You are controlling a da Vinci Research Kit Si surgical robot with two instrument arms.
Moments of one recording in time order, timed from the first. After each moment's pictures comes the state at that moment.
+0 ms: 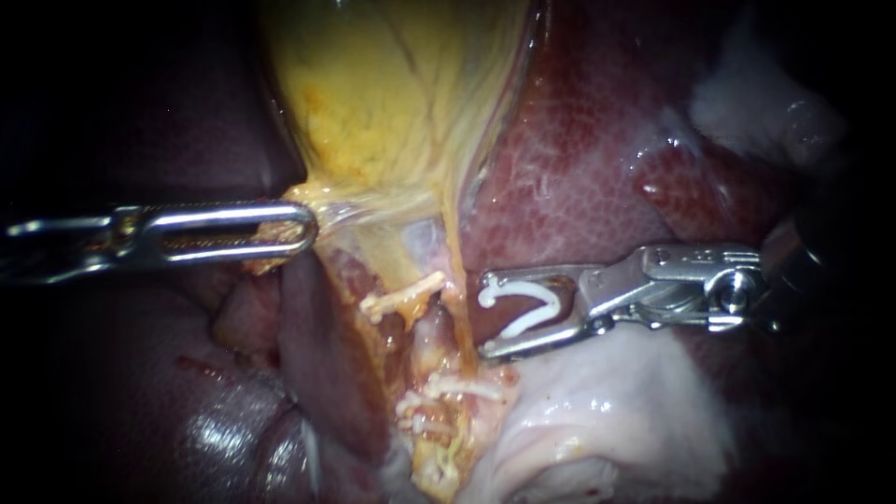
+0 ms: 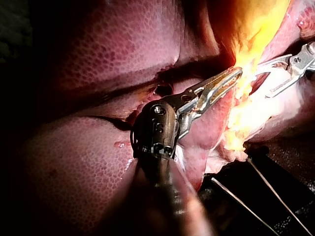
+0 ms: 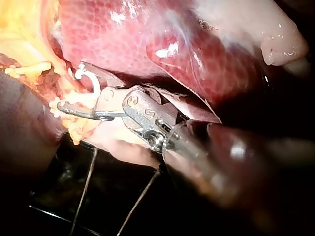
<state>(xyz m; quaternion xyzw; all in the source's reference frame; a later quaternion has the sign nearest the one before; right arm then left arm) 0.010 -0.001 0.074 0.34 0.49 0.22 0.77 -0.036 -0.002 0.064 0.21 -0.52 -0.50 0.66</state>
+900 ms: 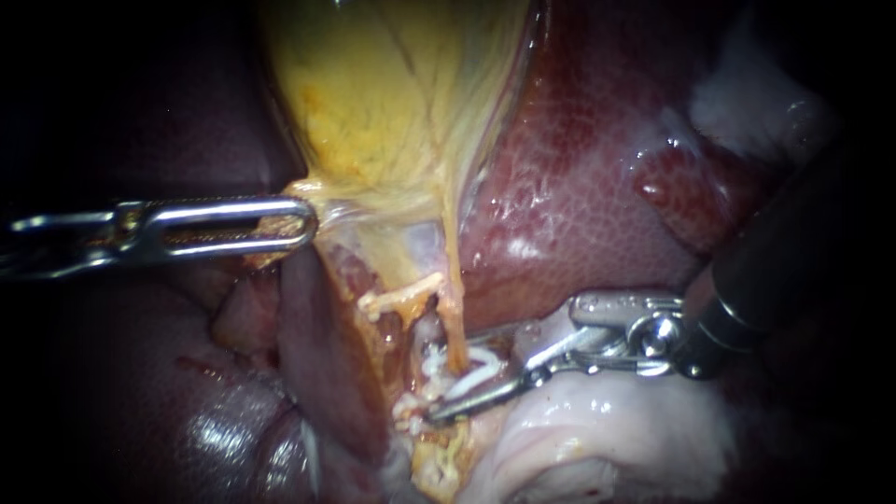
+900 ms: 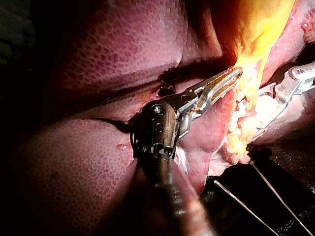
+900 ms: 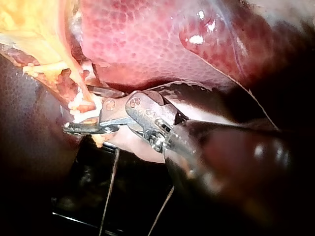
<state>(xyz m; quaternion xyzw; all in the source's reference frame) 0.015 -0.007 0.077 0.44 0.47 0.20 0.74 -0.036 -0.002 0.065 0.20 -0.52 -0.50 0.66</state>
